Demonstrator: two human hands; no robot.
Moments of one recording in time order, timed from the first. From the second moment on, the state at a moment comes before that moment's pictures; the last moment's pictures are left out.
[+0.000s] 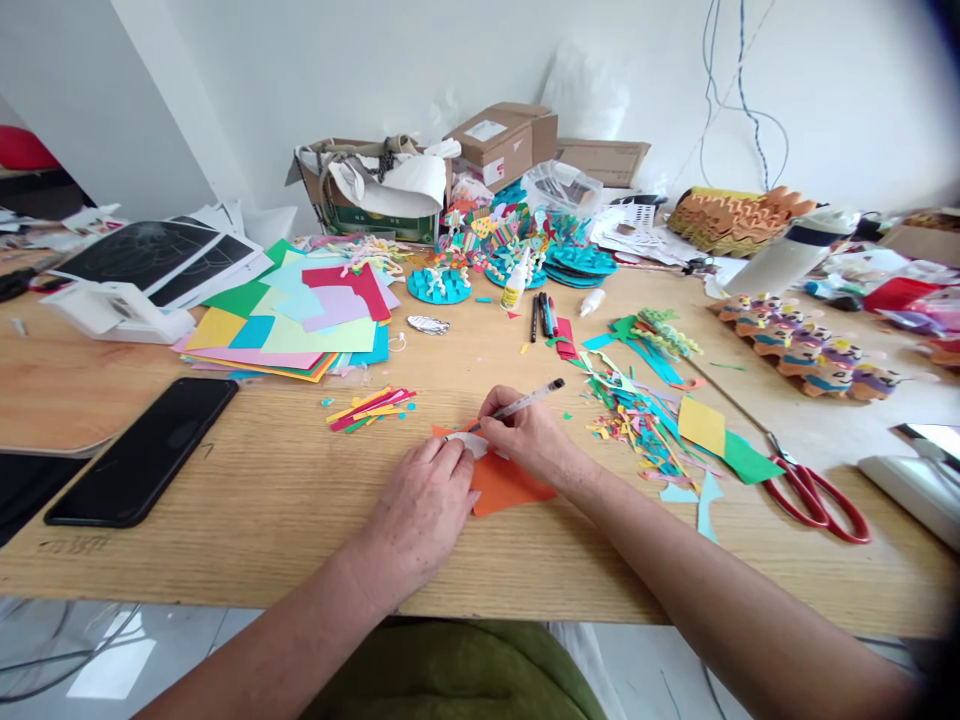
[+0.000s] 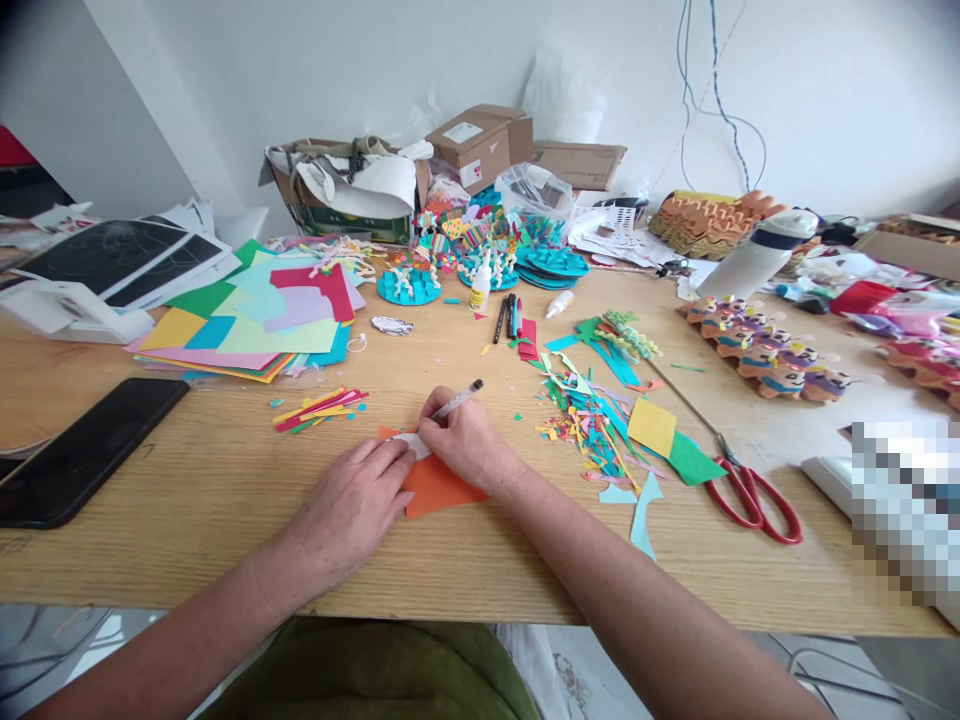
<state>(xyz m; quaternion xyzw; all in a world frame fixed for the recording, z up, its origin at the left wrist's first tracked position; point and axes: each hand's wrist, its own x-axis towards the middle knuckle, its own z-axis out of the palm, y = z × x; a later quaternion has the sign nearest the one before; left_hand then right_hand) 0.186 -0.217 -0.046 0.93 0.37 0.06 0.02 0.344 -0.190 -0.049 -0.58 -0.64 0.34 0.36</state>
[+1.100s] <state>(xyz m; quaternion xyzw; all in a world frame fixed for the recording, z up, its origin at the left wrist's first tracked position) 0.186 -0.216 -0.049 0.93 0.36 0.07 0.03 0.345 -0.191 -0.051 -0.57 -0.65 0.33 0.37</state>
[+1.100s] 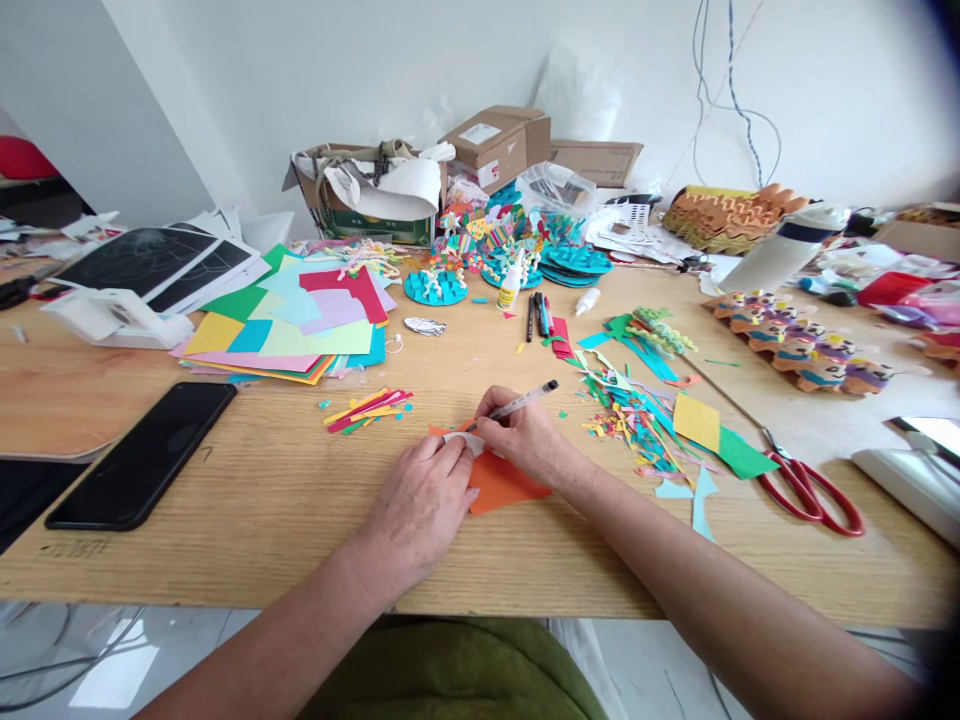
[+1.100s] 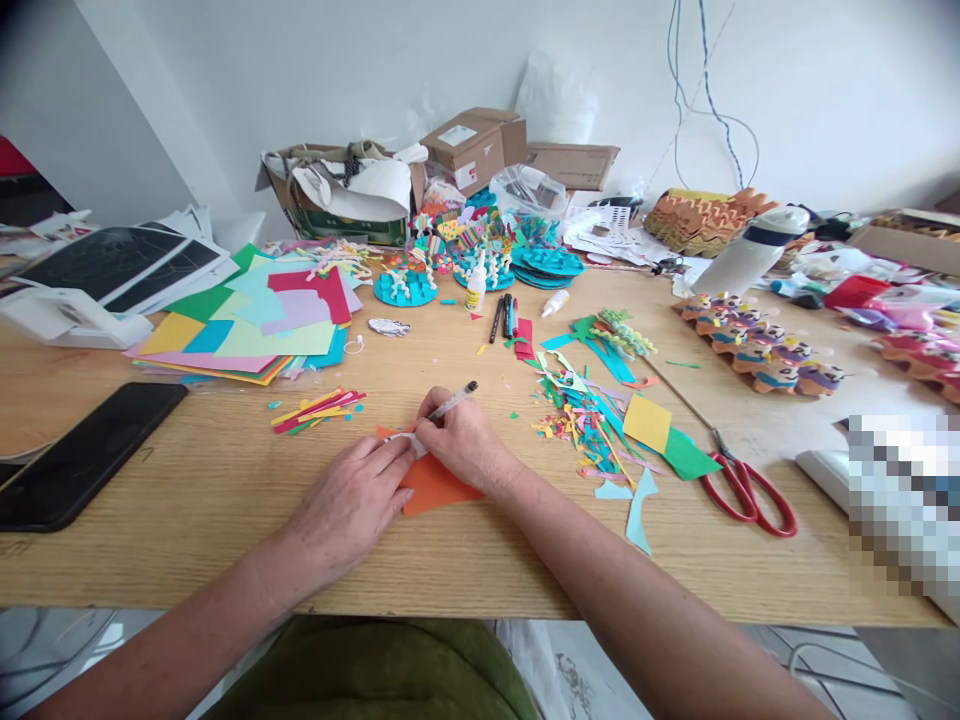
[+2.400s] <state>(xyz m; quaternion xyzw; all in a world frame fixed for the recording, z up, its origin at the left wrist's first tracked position) 0.186 -0.215 -0.049 0.93 0.35 0.07 0.03 0.352 -0.196 -0.051 -0.59 -0.66 0.31 0.36</state>
